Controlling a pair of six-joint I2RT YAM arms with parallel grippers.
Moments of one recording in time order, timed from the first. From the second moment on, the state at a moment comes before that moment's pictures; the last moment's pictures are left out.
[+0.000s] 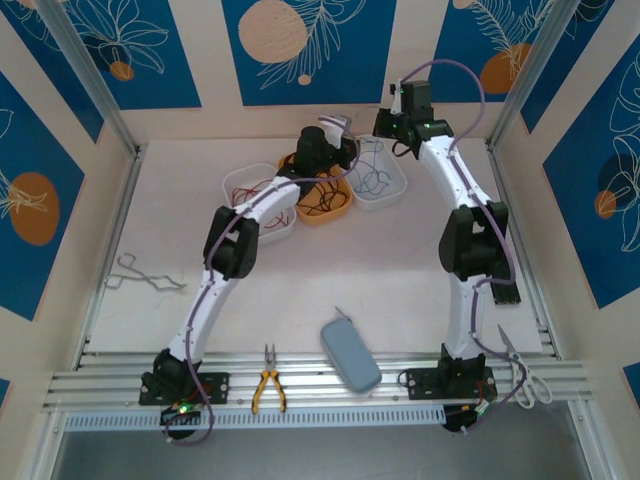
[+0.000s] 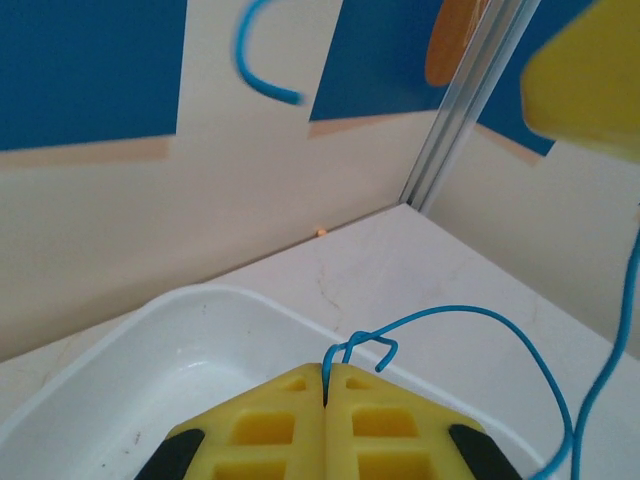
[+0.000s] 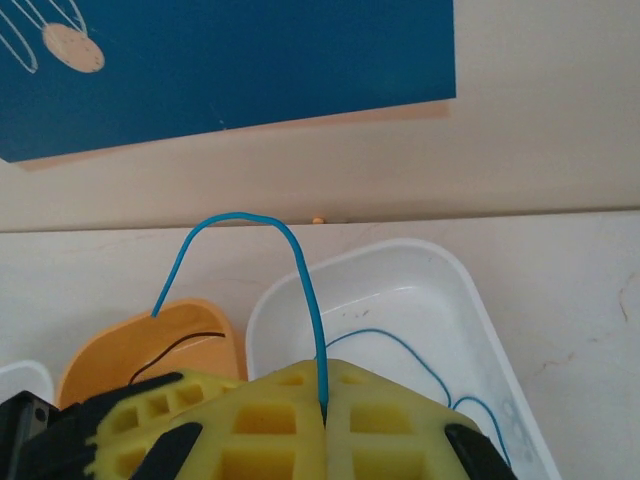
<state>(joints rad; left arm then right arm) -0.54 2.65 2.32 0.20 0.35 -0.25 0.18 2.16 2.11 -0.52 -0.13 0.27</state>
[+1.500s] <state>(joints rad) -0.49 1.31 0.85 0.31 -0.05 -0.15 0.13 1.50 1.39 -0.61 0.00 0.27</state>
